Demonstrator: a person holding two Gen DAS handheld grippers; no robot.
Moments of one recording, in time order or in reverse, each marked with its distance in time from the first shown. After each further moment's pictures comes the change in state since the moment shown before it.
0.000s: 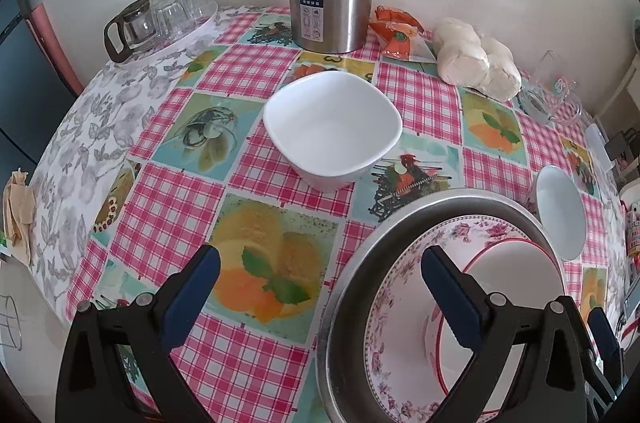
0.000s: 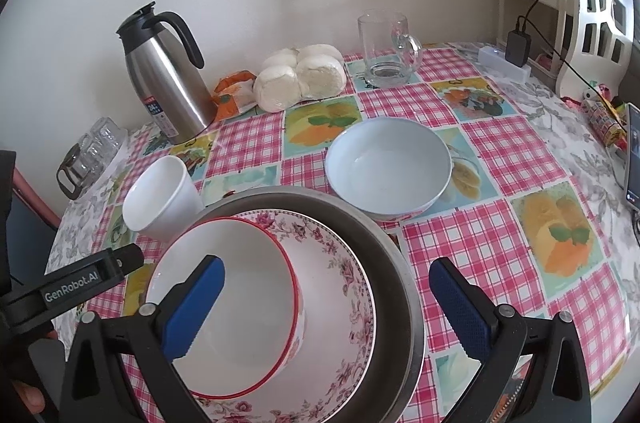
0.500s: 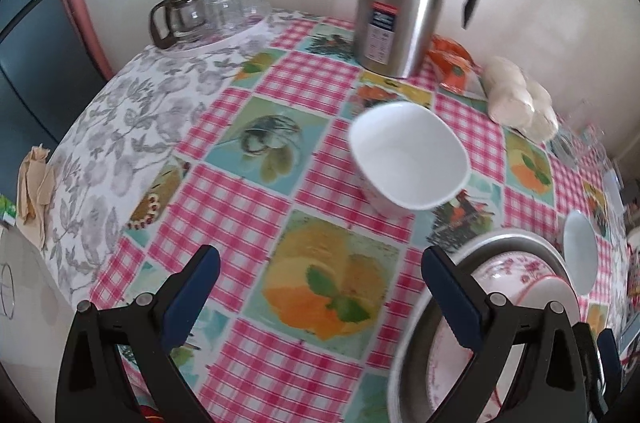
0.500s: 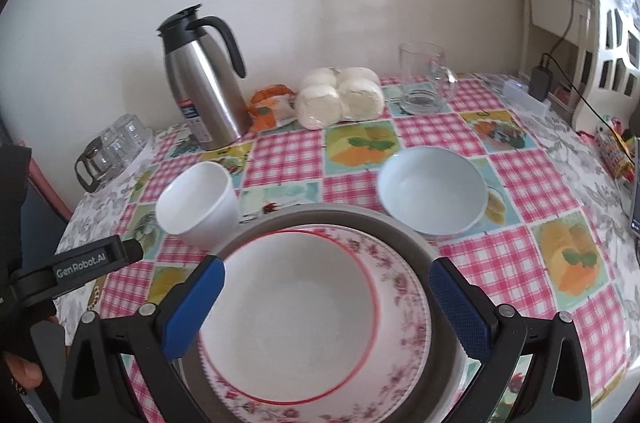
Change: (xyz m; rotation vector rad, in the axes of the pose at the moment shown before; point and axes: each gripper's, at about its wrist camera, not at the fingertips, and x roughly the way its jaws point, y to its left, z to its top) left arm -0.005 0.064 0.012 -0.131 -0.029 0.041; right arm -0.014 0.049 -0.003 -0.083 -0.072 0.037
